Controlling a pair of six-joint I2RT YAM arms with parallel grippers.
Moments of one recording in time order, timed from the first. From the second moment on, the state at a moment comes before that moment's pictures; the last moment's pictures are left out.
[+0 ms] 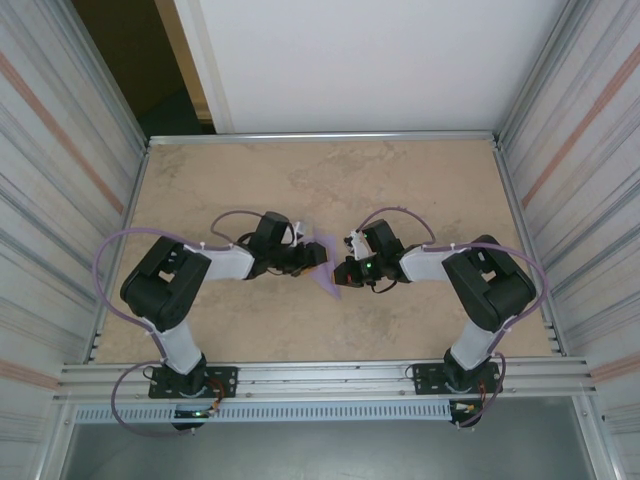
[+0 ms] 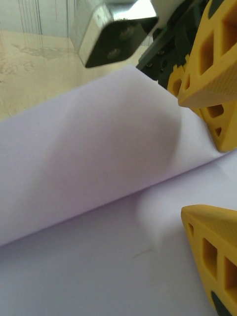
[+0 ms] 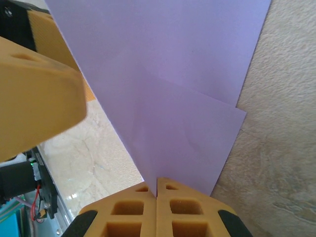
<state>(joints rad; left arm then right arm) -0.57 1.76 0.79 0.19 0.57 -0.83 0.58 1.71 0.72 0.05 -0.64 0.60</state>
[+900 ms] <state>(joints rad) -0.60 1.83 0.96 -0.11 0.46 -0.84 0.57 1.63 0.70 0.01 -0.61 0.62</state>
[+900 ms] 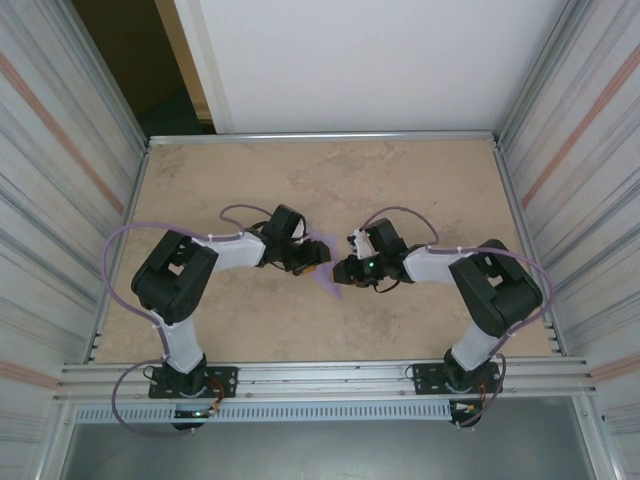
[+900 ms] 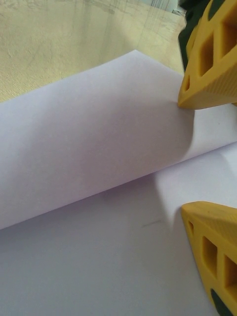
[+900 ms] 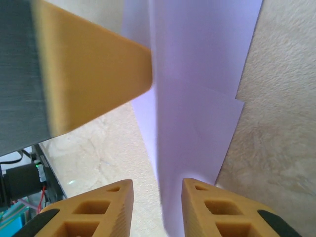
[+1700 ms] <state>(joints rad) -0.60 1.84 0.99 -0.16 0.46 -0.85 0.75 1.65 0.76 -0.09 -0.23 0.63</state>
